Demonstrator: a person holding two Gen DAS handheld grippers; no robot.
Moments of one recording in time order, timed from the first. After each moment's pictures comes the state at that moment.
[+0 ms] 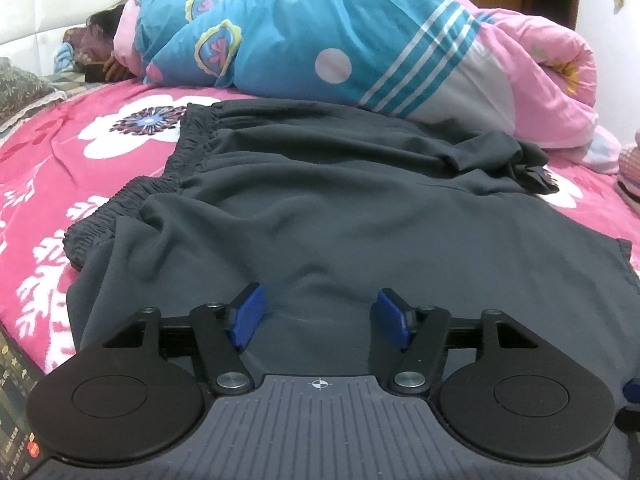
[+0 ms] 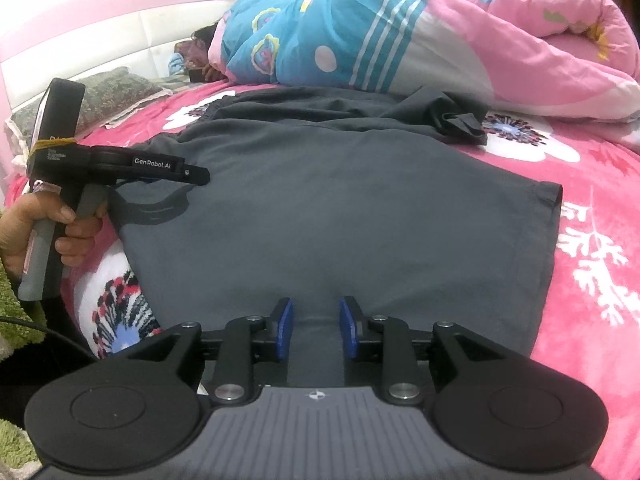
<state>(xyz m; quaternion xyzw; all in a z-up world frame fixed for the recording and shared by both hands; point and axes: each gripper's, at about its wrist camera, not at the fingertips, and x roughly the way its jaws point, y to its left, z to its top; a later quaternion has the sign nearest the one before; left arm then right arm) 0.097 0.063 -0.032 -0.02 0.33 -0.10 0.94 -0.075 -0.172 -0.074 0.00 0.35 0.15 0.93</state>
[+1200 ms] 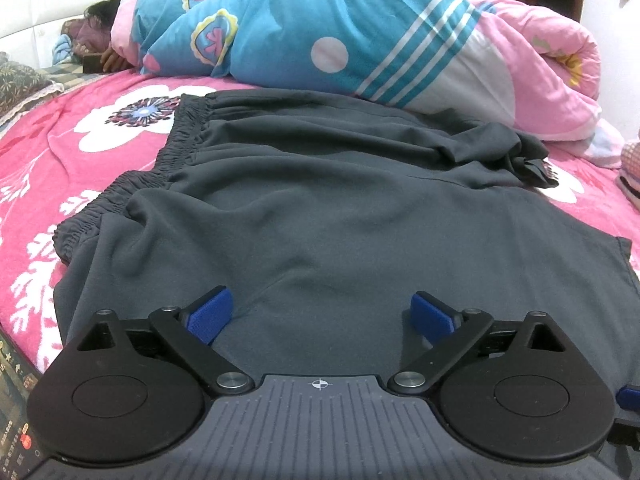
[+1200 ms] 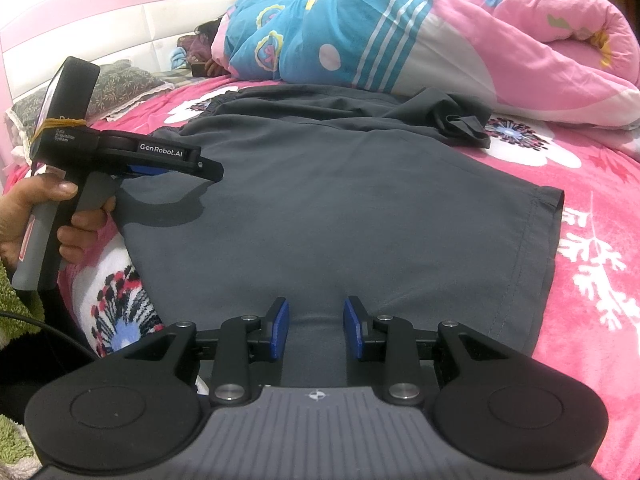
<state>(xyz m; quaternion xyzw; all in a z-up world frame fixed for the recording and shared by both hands) 0.098 0.054 -0.029 -0.02 0.35 -0.10 0.93 -0.080 -0.167 -0.073 -0.01 0.35 0.14 0.93</state>
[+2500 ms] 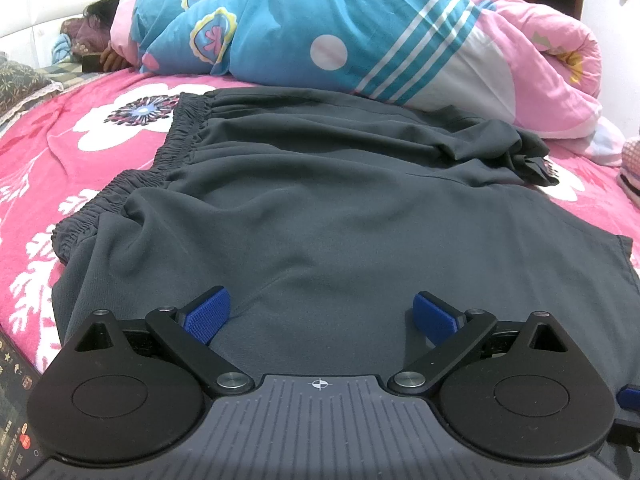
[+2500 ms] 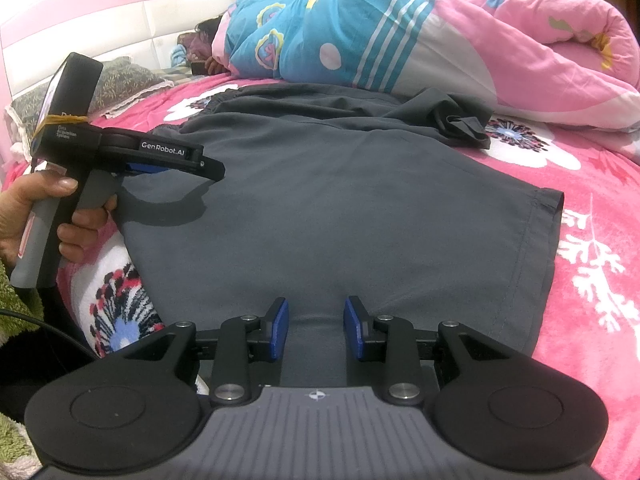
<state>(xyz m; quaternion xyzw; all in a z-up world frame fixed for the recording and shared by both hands) 0.099 0.054 -0.029 -0.02 0.35 -0.10 0.93 -0.080 -0.165 -0.074 -0.02 0.35 0.14 0.93</state>
